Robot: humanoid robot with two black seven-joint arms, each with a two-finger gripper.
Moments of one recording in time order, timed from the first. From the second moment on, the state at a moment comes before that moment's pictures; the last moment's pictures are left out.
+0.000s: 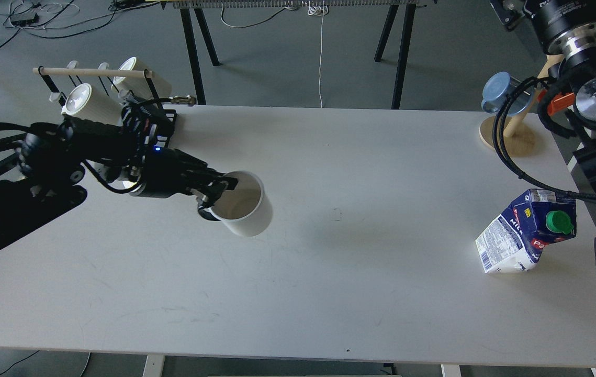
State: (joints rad) left arm -1.03 0.58 -0.31 -1.29 1.86 -0.49 -0.36; right arm 1.08 -0.32 0.93 0.49 0.19 0.49 0.14
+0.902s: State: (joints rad) left arm -0.99 0.20 -0.21 -1.22 2.04 -0.49 -0.18; right arm 1.12 -0.29 0.91 0.47 0.19 0.49 0.14
